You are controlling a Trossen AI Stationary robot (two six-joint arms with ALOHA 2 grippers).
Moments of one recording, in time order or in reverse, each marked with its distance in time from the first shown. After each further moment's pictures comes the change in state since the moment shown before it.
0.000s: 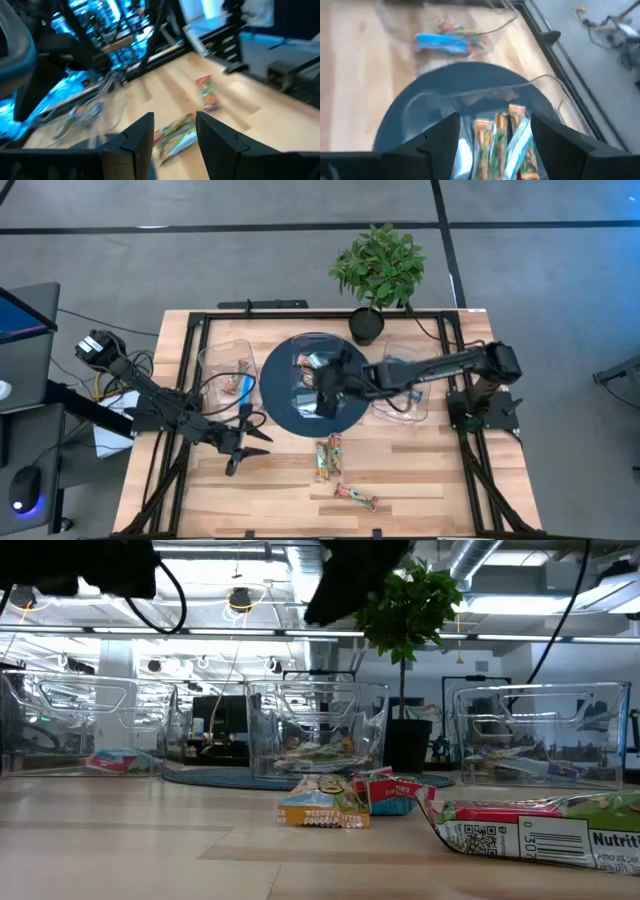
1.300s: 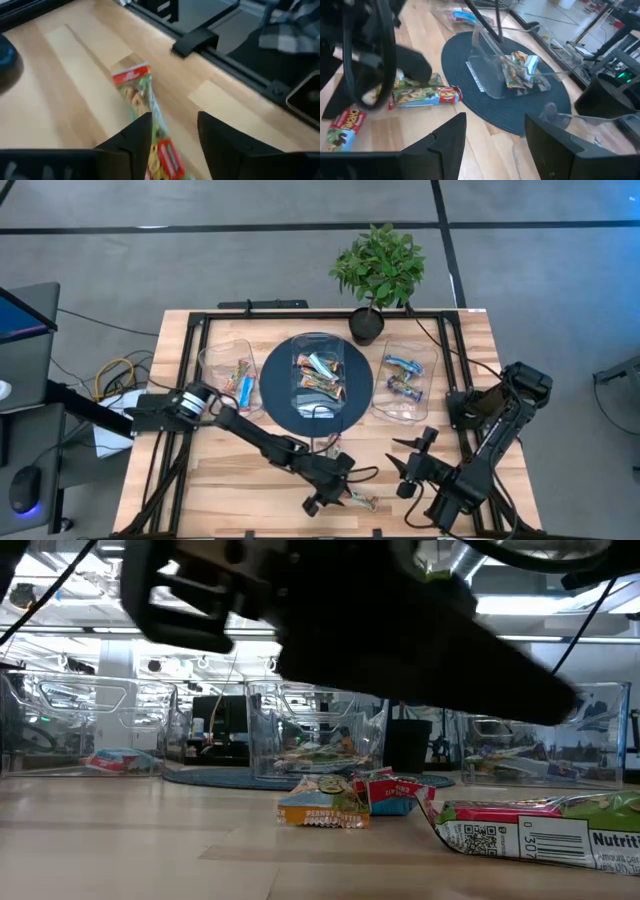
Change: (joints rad) left arm 0.215 1.078 1.100 -0.455 0.578 -0.058; right arm 0.885 -0.056 -0.290 -0.672 0.625 1.235
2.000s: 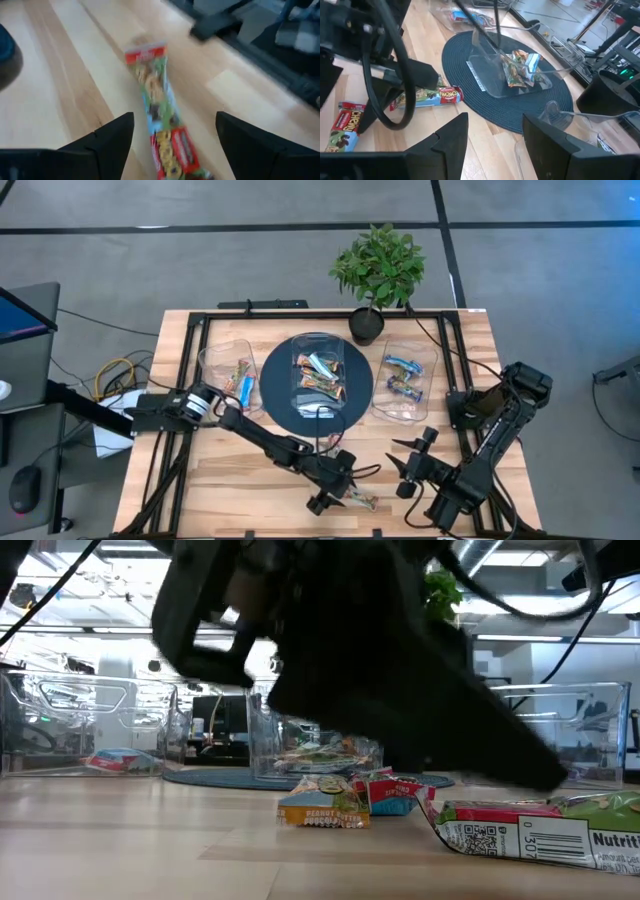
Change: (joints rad) left arm 0.005 0.035 0.039 -0.060 -0.051 -0.078; right arm 0.000 0.000 0.000 0.004 -0.004 0.018
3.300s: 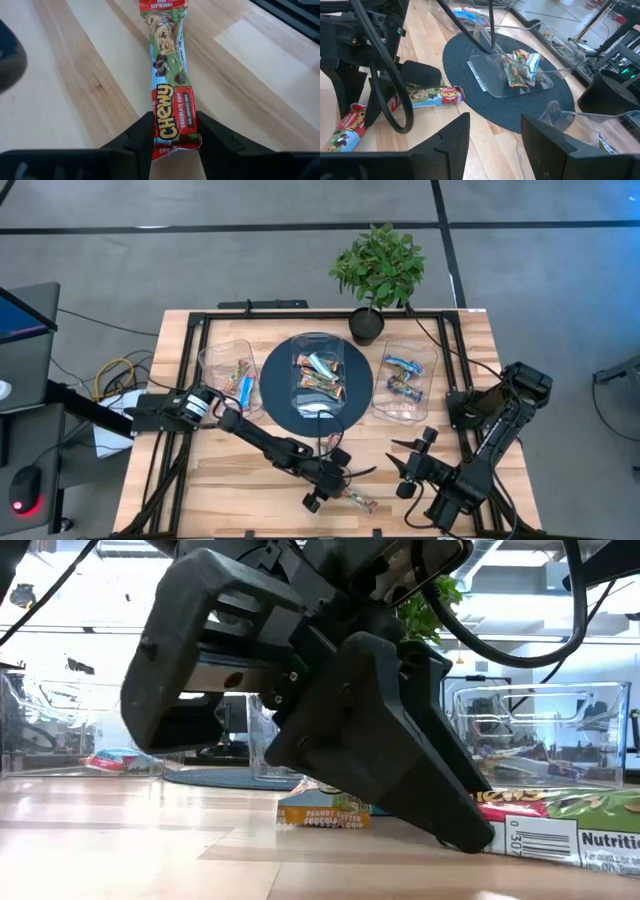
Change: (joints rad) left arm -0.008 0.001 0.000 -0.128 -0.086 0.045; right arm -0.001 0.000 0.000 0.007 -0.001 0.000
